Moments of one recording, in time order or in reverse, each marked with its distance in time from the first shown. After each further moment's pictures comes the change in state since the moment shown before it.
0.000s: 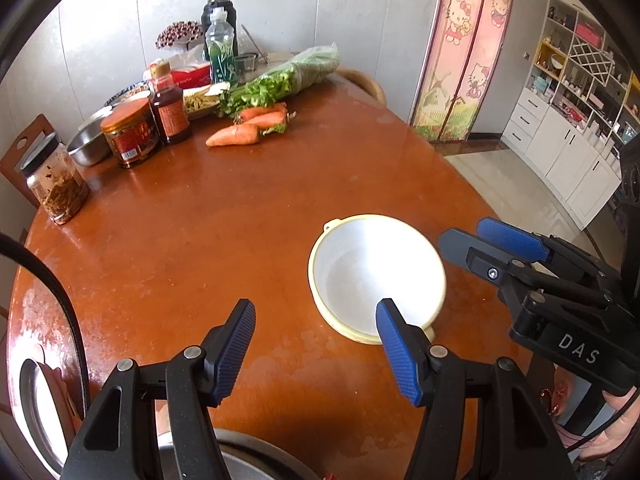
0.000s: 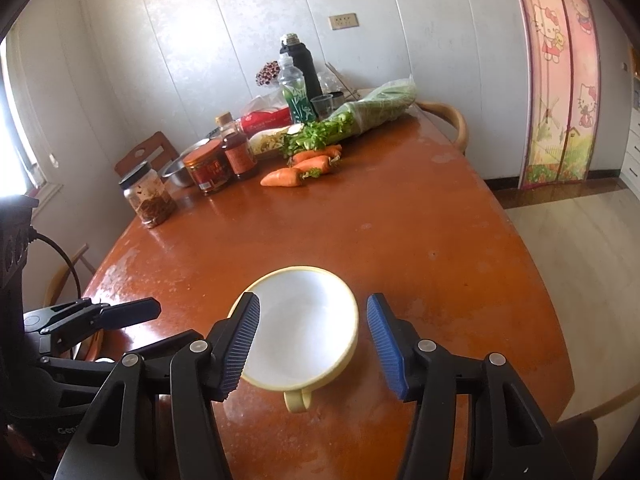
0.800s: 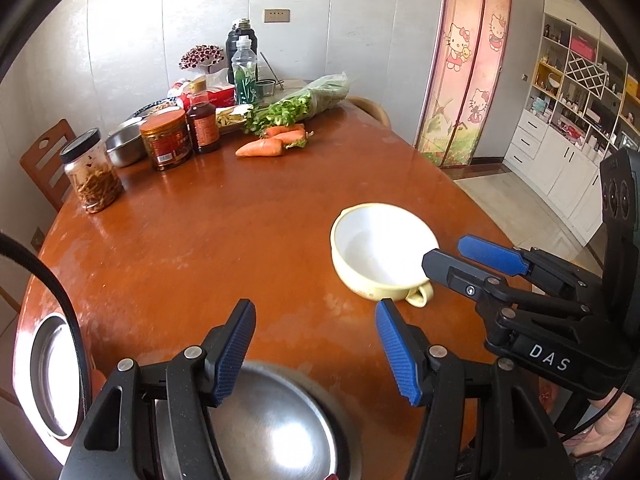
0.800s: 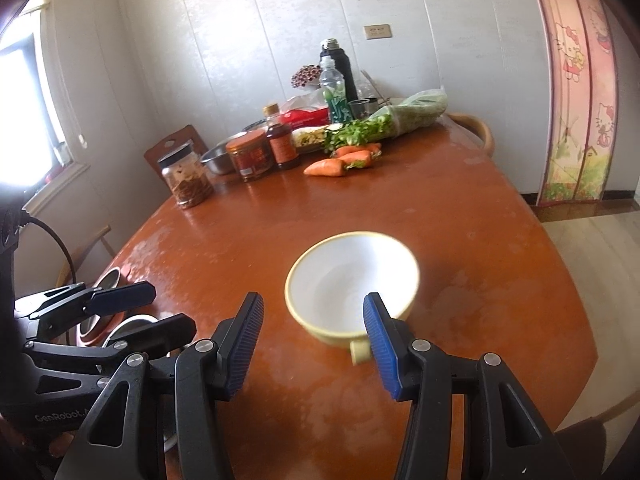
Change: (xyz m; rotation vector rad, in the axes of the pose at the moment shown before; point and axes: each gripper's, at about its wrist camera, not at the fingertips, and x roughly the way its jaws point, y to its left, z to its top) left arm -0.055 0.014 -0.051 -0.016 -0.128 0.018; right arm -0.025 0.041 -0.043 -0.072 -0.048 0.061
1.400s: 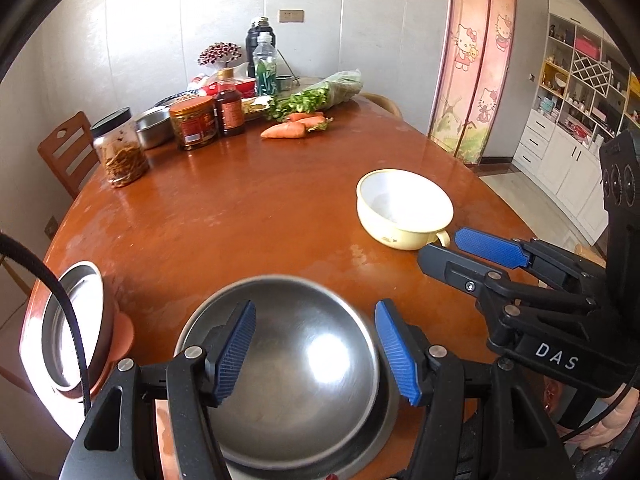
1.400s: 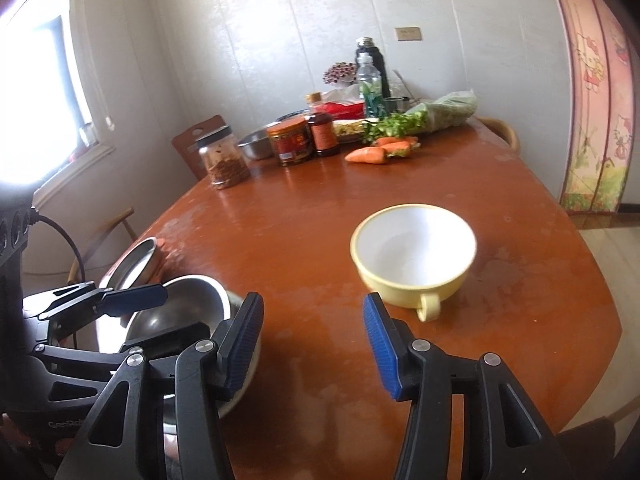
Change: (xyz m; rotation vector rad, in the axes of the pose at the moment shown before) left arm -0.023 0.017 -0.052 -0.004 -0.012 0.041; right arm -0.006 0.048 -0.040 -0.052 -0.005 0.061
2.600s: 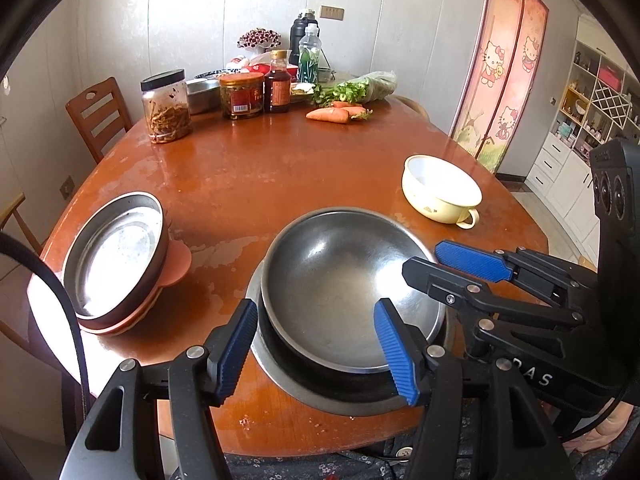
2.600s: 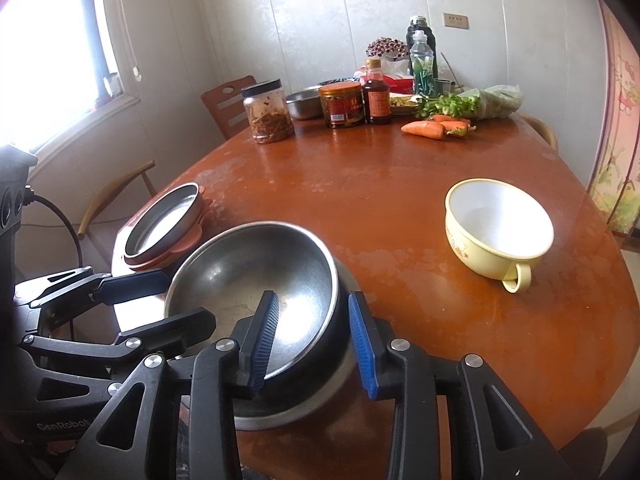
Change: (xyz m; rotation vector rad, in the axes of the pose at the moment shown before) left arm -0.031 0.052 -0.053 -0.121 -0.001 0.021; right arm 0.030 0.073 -0.023 -0.122 0.102 0.042
